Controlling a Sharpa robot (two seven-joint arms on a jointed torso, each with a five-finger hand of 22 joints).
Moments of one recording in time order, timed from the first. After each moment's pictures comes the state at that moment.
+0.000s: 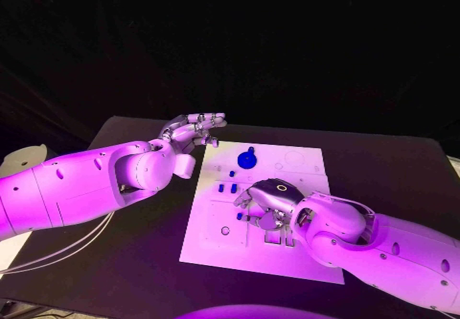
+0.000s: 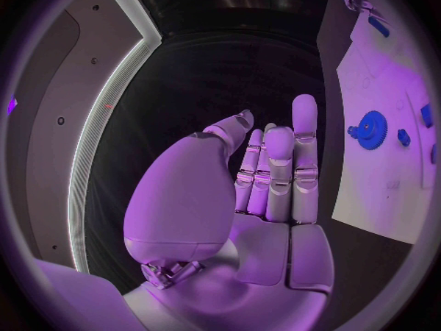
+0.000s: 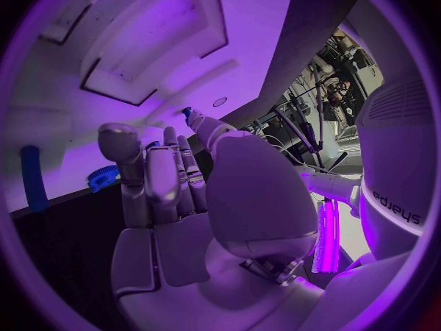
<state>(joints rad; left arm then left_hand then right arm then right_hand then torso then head) 1.21 -0.90 -0.02 1.54 0.16 -0.25 0.37 1.40 -0.16 0.42 0.05 0.10 1.03 0.17 0.08 0.07 1.11 0.11 0.15 0.07 1.29 0.02 1.09 0.64 0.17 1.26 0.12 0.60 0.80 0.99 -0.70 0.02 1.72 -1.77 -0.23 -0.16 1.37 -0.15 0.43 0.08 0.06 0.98 0.16 0.07 0.07 1.02 0.10 0.12 0.07 1.47 0.01 1.18 1.12 0.13 1.30 0.11 1.06 0.78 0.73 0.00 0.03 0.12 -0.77</state>
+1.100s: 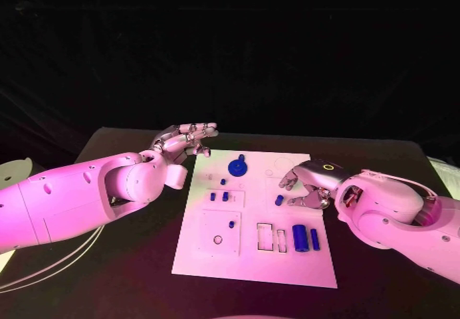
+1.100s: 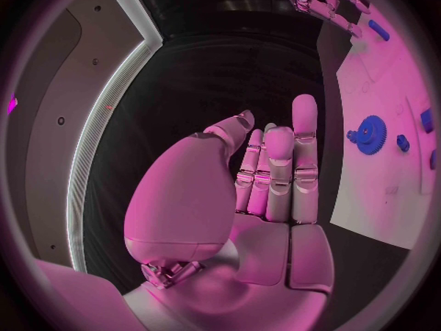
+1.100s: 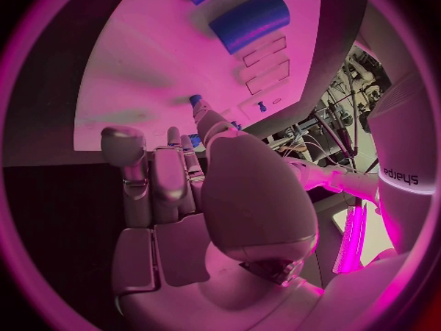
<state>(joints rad) 1.20 -0.90 -0.02 1.54 0.16 -0.24 0.37 1.41 -0.16 0.42 0.05 0.10 1.03 0.17 0.08 0.07 1.10 0.11 0.15 0.07 1.29 0.02 1.09 0.64 0.17 1.26 0.12 0.60 0.80 1.11 -0.93 0.04 1.76 -1.75 -0.14 -0.27 1.45 -0.14 0.21 0.14 0.06 0.99 0.11 0.08 0.07 1.03 0.06 0.13 0.07 1.47 -0.04 1.18 1.09 0.13 1.35 0.07 1.04 0.79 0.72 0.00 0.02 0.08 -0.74</state>
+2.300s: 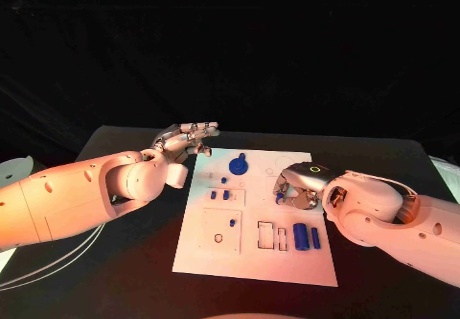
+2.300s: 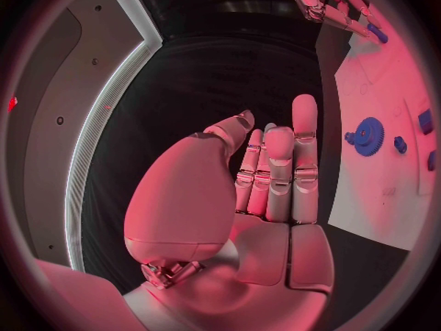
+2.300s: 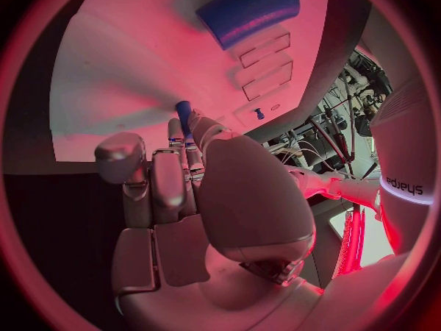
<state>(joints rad) 1.20 -0.90 -0.02 1.54 0.15 -0.23 0.36 1.41 -0.16 0.42 0.05 0.10 1.03 0.17 0.08 0.07 1.10 0.11 0.15 0.07 1.28 0.02 1.09 0.64 0.17 1.26 0.12 0.60 0.80 1.10 -0.85 0.03 1.71 -1.77 -0.11 -0.26 1.49 -0.08 0.34 0.16 0.05 1.15 0.10 0.10 0.08 1.21 0.05 0.13 0.06 1.47 -0.03 1.23 1.14 0.13 1.38 0.07 1.10 0.87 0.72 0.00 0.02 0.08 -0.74</state>
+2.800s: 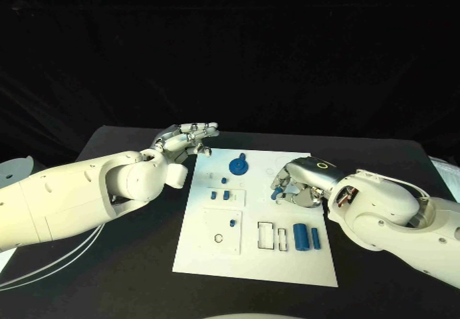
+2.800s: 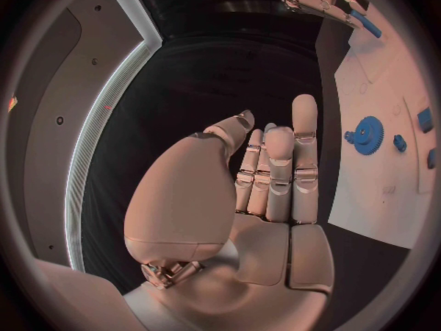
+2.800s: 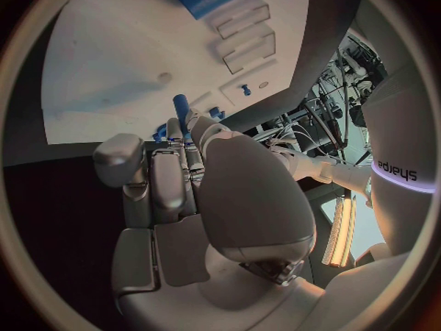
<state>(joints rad) 1.20 -0.90 -0.02 1.54 0.15 -0.23 0.35 1.41 -0.16 0.42 0.05 0.10 1.03 0.17 0.08 0.07 1.10 0.11 0.15 0.07 1.28 0.02 1.09 0.64 0.17 1.26 0.12 0.60 0.80 1.10 -0.91 0.05 1.80 -1.73 -0.21 -0.24 1.49 -0.08 0.38 0.14 0.05 1.16 0.10 0.11 0.09 1.22 0.05 0.12 0.07 1.47 -0.03 1.24 1.15 0.13 1.39 0.06 1.11 0.89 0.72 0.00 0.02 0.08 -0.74</state>
